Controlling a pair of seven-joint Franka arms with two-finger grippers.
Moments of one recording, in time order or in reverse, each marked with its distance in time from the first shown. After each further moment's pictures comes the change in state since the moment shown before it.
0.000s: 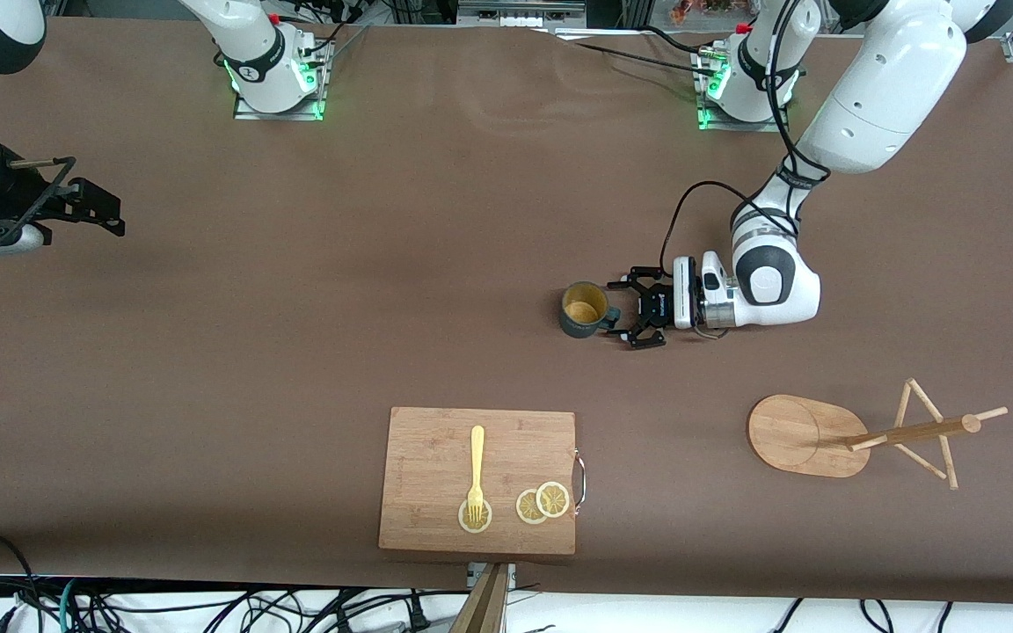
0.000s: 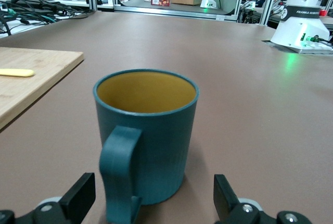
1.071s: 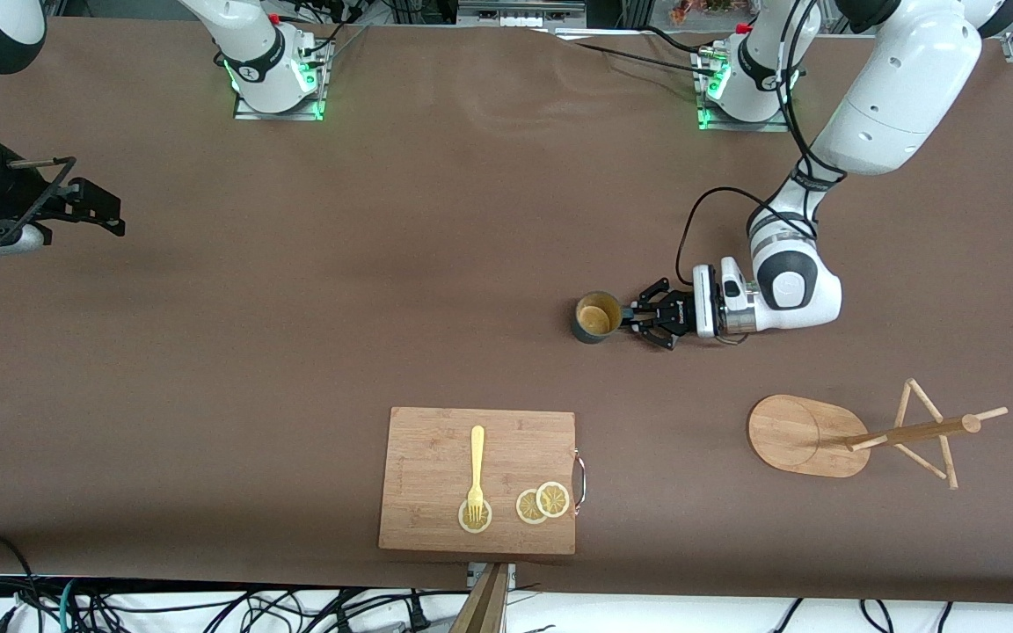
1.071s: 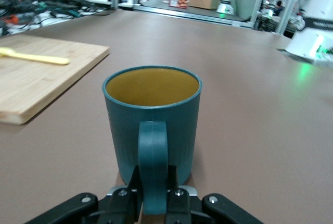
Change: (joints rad) left arm 0.026 -0.020 0.056 0.010 -0.005 -0.029 -0.135; right arm 0.000 0.000 0.000 0.000 0.000 0.000 0.000
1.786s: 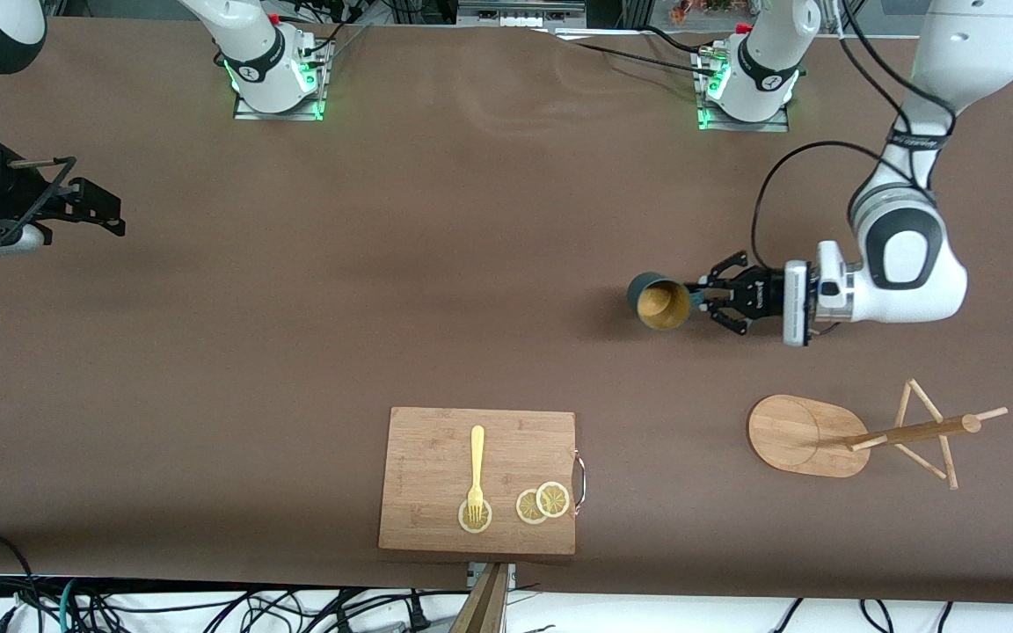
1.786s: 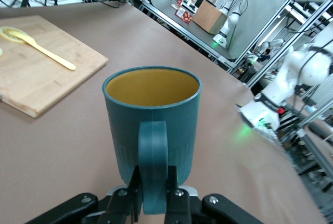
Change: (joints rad) left arm 0.063 -0.302 0.147 -0.039 0.280 -0.357 -0.663; right arm 0.000 0.000 0.000 0.000 0.000 -0.001 0.000
